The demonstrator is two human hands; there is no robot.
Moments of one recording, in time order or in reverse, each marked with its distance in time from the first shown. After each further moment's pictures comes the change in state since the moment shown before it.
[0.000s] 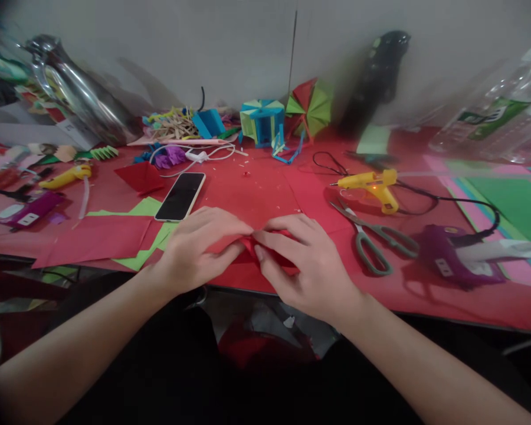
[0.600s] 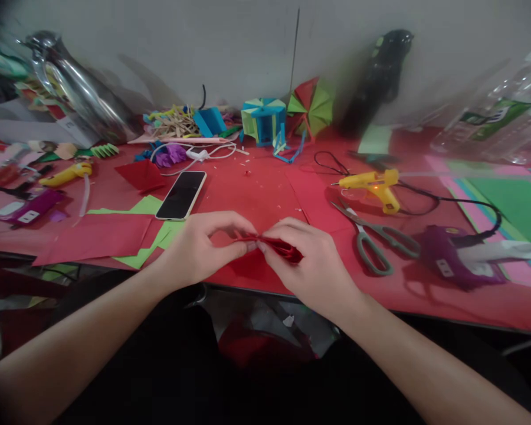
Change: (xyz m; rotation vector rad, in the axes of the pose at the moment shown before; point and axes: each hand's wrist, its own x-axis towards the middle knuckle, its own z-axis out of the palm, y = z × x) left_hand 0.010 0.009 -0.006 -0.491 -0.210 -0.516; right_hand 0.005 -0.002 0.001 0.161 -0.110 0.270
